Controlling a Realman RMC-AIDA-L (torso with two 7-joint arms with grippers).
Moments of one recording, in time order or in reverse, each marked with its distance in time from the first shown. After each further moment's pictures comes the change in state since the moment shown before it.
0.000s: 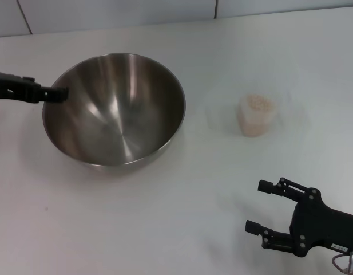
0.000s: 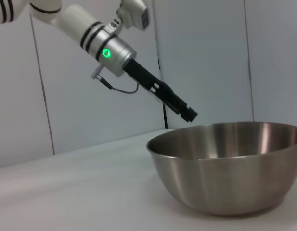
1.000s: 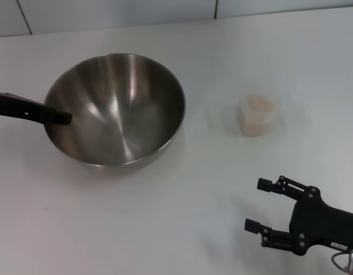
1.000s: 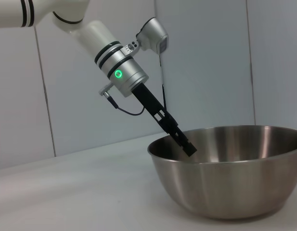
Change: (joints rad) left arm -0.104 -0.002 0.010 -0.186 0.114 -0.006 -0.001; right arm 0.005 0.000 0.000 -0.001 0.001 -0.003 -0.002
